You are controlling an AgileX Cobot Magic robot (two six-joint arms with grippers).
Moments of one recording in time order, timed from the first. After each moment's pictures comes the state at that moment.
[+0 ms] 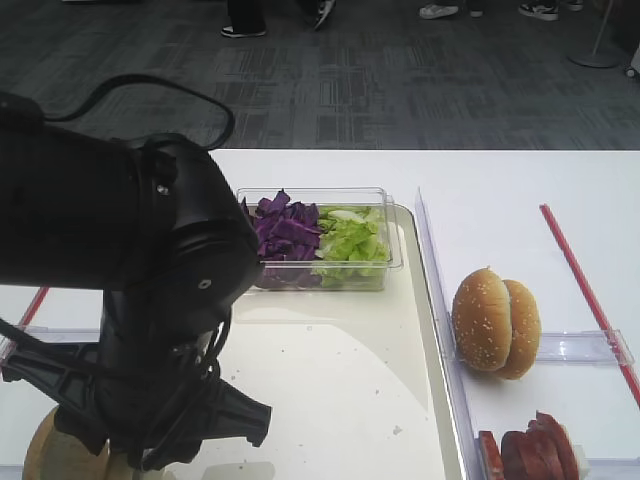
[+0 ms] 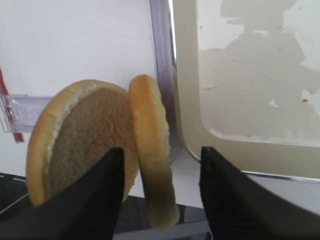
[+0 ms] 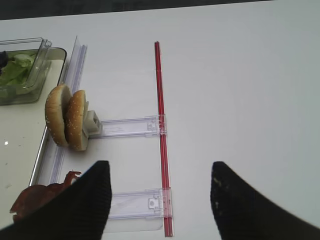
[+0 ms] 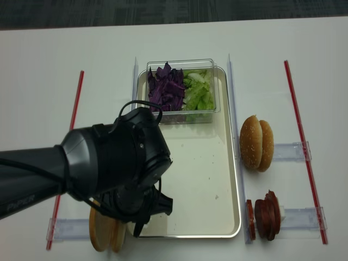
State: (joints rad) left arm -0.93 1.66 -1.00 0.26 1.20 -0.97; right arm -0.05 -0.02 -0.49 0.00 1.12 0.06
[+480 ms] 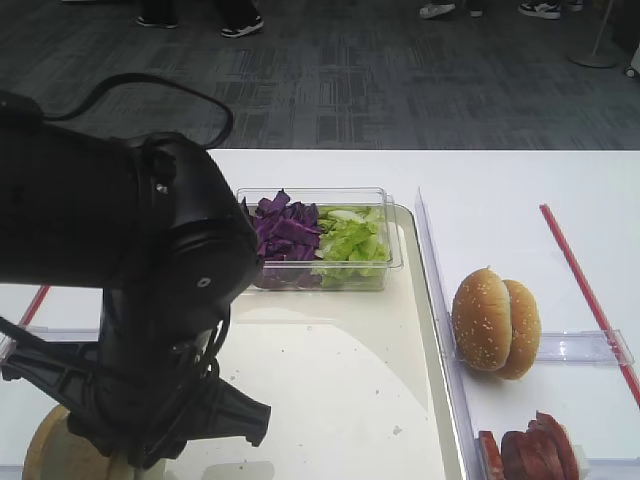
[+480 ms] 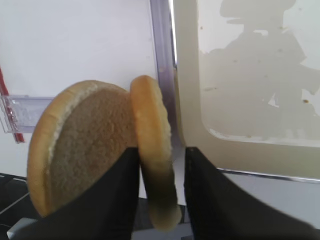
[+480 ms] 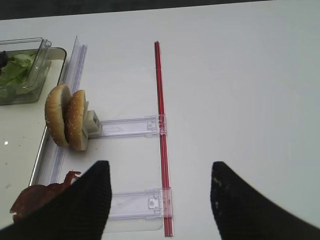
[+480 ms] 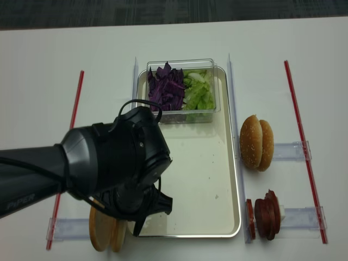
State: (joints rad) left arm -0.92 1.66 -1.00 0.26 1.20 -0.96; right arm -0.05 -0.02 -0.49 0.00 1.12 0.06
